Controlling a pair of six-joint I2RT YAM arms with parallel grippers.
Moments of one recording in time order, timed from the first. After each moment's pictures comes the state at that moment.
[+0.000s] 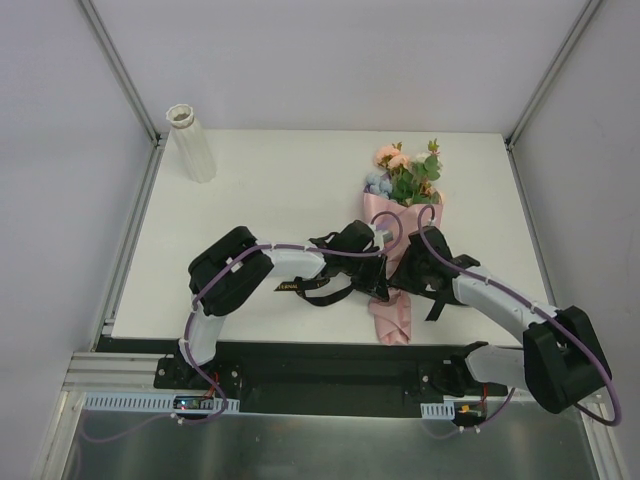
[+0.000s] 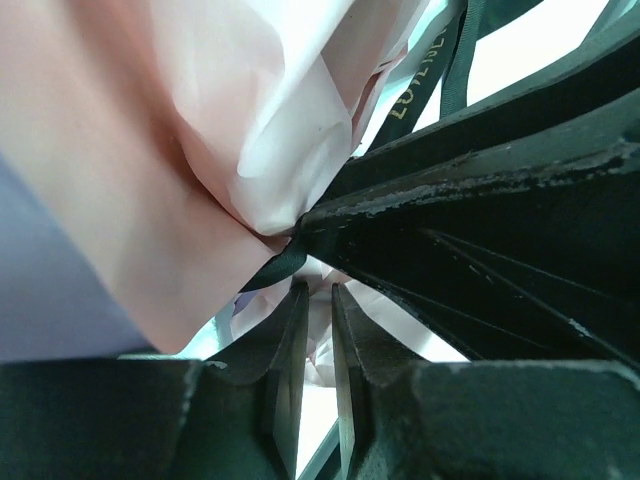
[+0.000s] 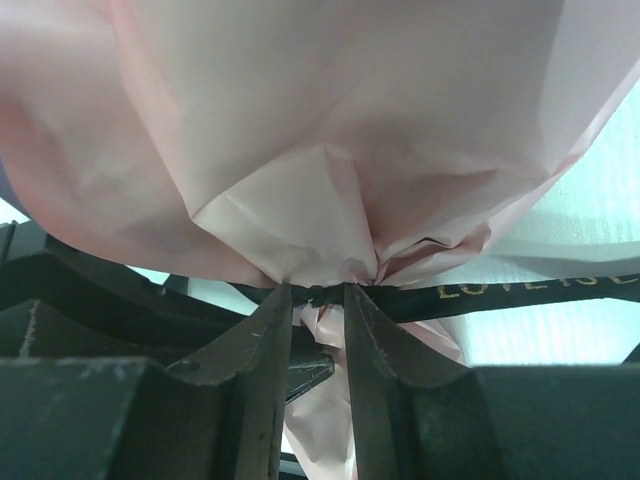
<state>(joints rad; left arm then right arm) -0.95 2.03 1.20 0.03 0.52 -0.72 0.48 1.22 0.60 -0.40 0.00 0.87</state>
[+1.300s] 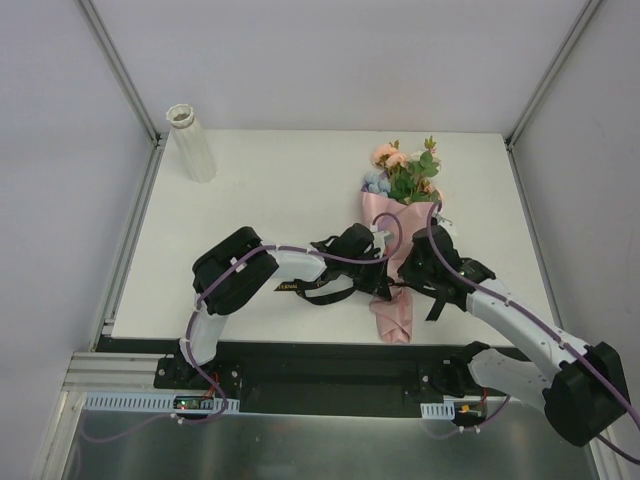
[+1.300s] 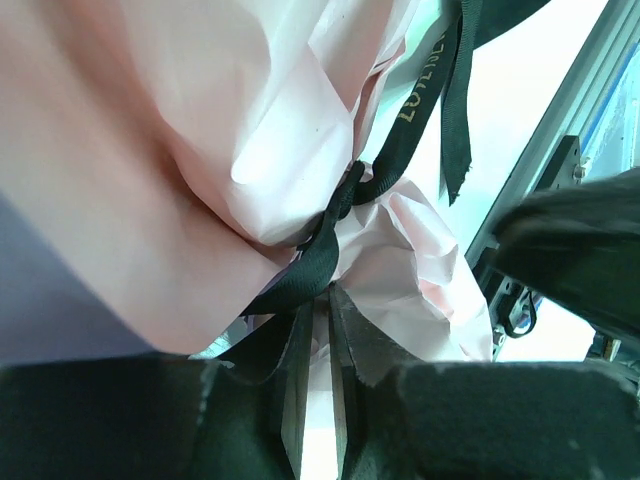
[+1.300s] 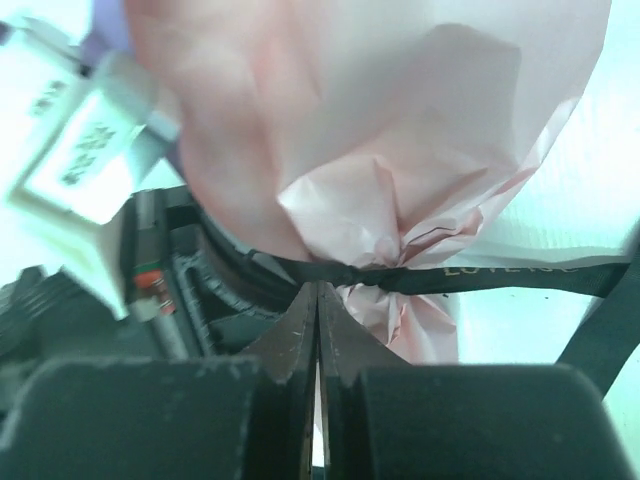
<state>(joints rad) -0.96 2.06 1.18 0.13 0.49 -0.69 0.56 1.06 0.64 -0.47 0.19 0.81</state>
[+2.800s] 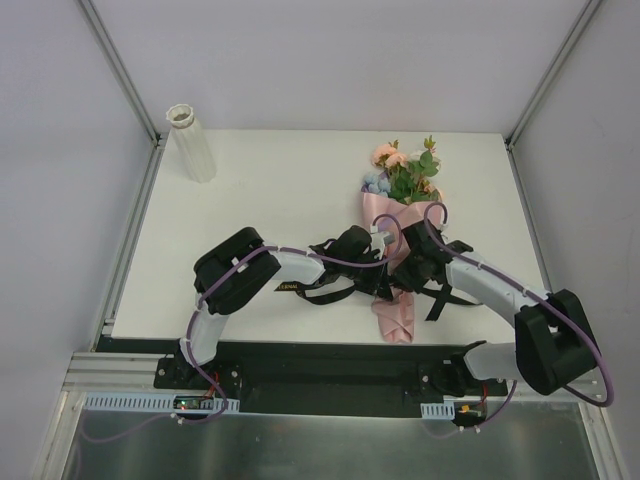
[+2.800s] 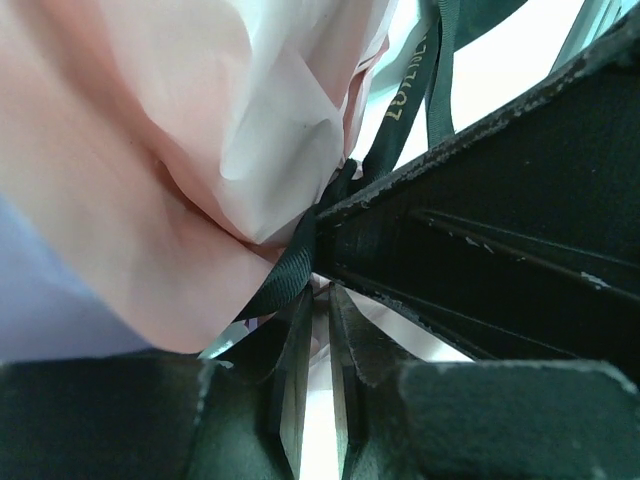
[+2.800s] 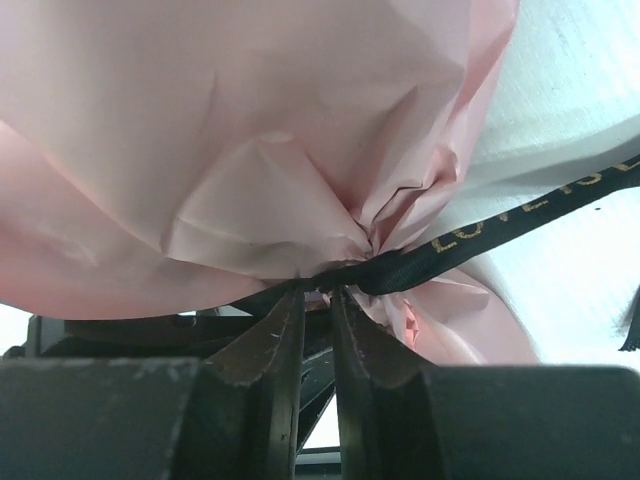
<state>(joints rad) -0.96 2.06 1.14 0.24 0.51 -0.69 0.48 1.31 0.71 -0.58 0.07 1.20</state>
